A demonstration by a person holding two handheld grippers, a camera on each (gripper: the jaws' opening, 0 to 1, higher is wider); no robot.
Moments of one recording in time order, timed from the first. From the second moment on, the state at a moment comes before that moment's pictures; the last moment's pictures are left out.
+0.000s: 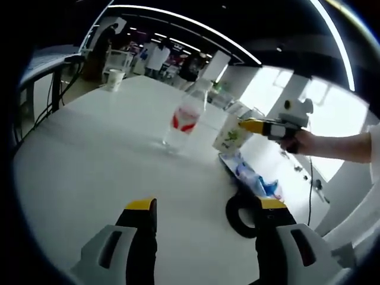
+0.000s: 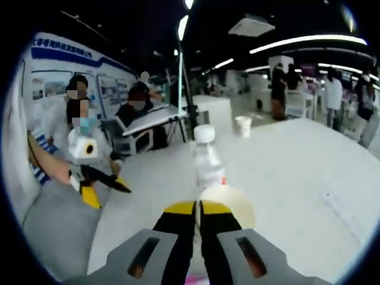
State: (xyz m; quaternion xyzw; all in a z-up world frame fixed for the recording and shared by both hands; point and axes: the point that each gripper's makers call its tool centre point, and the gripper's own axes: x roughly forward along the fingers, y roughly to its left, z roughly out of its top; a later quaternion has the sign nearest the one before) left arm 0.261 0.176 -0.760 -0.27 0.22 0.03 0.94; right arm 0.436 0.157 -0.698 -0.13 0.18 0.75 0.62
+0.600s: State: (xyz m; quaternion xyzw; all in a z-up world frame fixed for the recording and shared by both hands) left arm 0.260 0.177 -0.762 -0.27 0.22 0.03 0.94; right arm 0.437 0.174 -0.701 -0.23 0.08 0.75 0.61
